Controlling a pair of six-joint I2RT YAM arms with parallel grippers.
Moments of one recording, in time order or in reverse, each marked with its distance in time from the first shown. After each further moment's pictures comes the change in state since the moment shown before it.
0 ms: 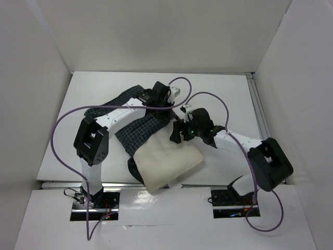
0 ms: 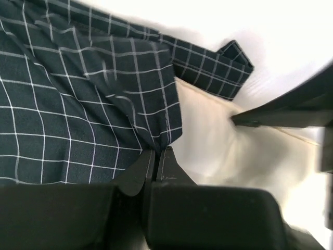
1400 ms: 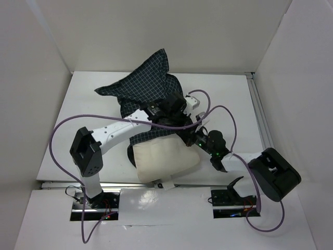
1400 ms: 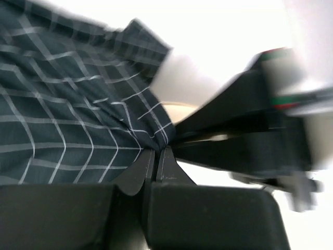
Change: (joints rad) left arm -0.248 -0.115 0.033 -0.034 -0.078 0.071; right arm 0.025 -0.073 -0.446 0.975 0.104 0.071
